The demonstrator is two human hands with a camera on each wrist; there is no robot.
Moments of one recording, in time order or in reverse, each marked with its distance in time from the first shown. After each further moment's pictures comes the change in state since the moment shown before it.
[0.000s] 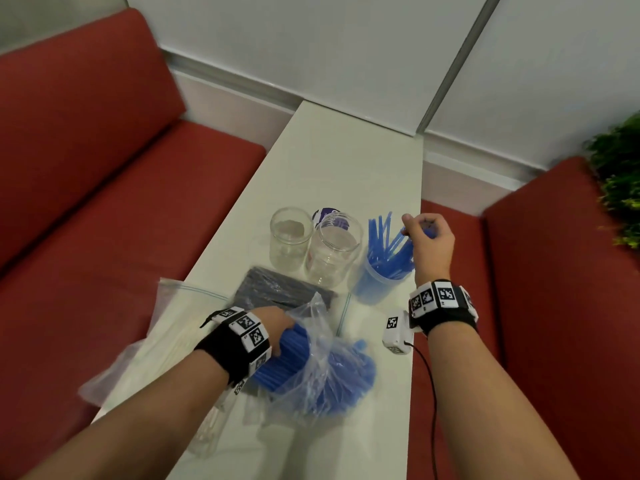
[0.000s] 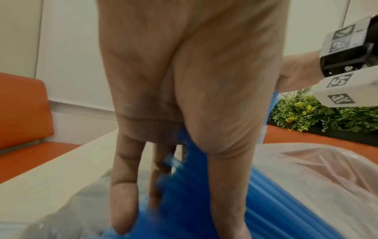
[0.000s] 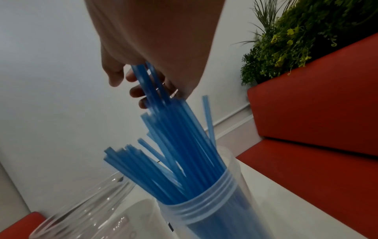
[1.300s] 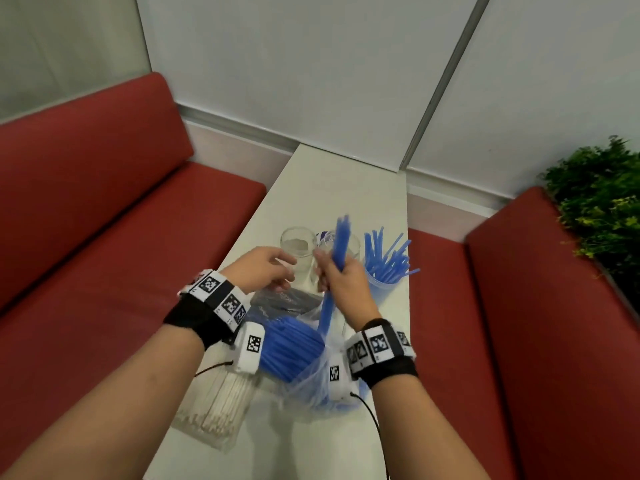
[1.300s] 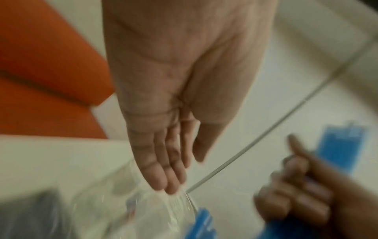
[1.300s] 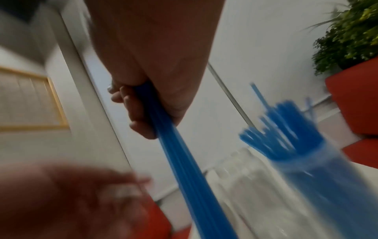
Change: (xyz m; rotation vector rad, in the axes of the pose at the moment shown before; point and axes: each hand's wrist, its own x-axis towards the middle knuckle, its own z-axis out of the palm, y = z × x) left_hand -0.129 -0.027 -0.058 -1.275 0.558 0.176; right_hand -0.173 -0.083 0.070 0.075 -0.521 0.084
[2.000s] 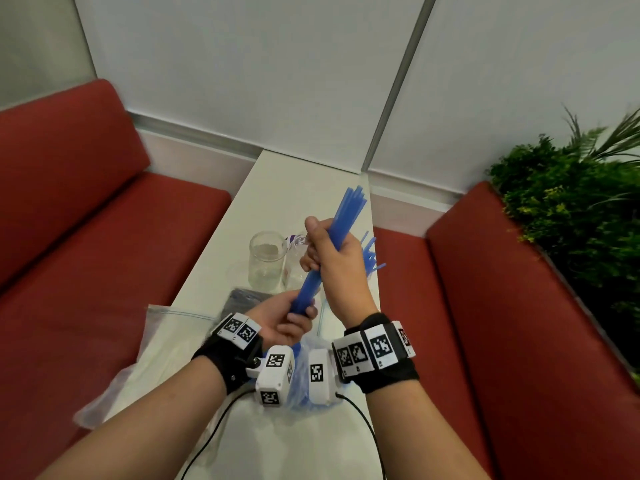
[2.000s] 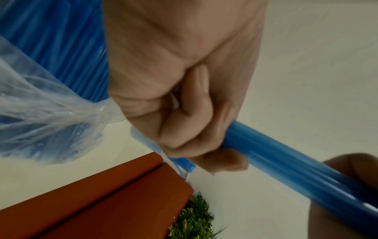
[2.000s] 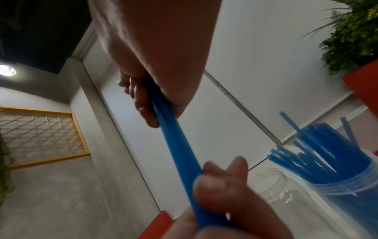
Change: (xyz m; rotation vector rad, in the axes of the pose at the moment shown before) left_hand -0.005 -0.011 0.086 -1.022 -0.653 -0.640; right_hand -0.029 -0.071 -0.006 0.294 0.089 -0.206
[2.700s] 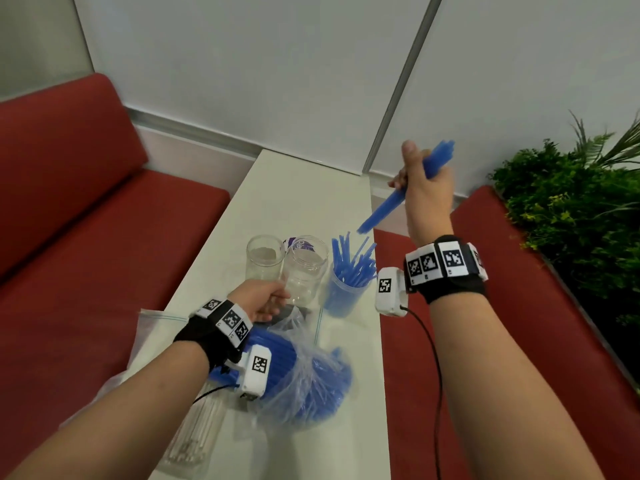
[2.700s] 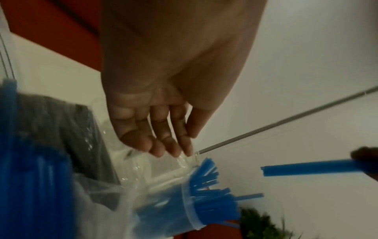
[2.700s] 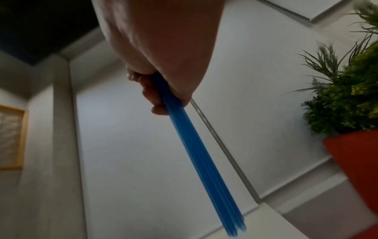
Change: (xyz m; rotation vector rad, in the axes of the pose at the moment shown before) left_hand 0.012 0.048 -0.034 0.664 0.697 0.452; right_hand 0.115 -0.074 -0.094 -0.260 0.292 -0.268
